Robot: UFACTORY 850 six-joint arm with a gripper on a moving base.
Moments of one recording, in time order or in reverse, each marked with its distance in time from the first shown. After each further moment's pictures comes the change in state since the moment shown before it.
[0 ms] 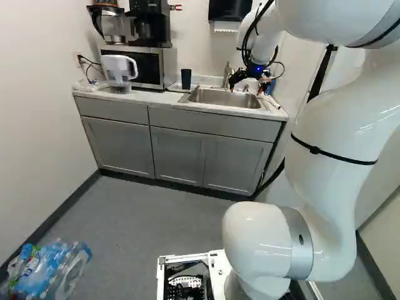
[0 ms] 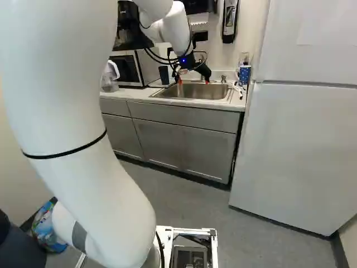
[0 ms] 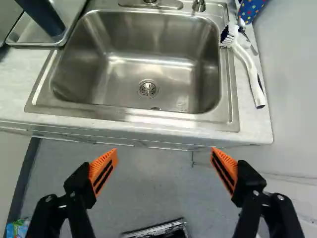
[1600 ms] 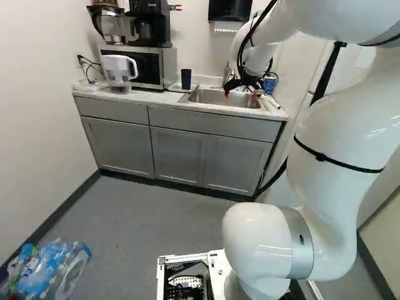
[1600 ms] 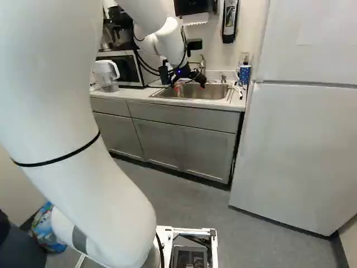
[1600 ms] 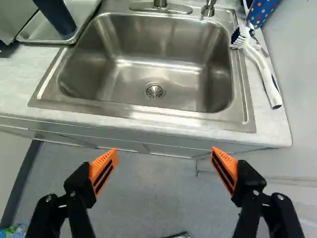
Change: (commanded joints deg) arm 2.3 3.8 11.0 0.1 12.6 0.3
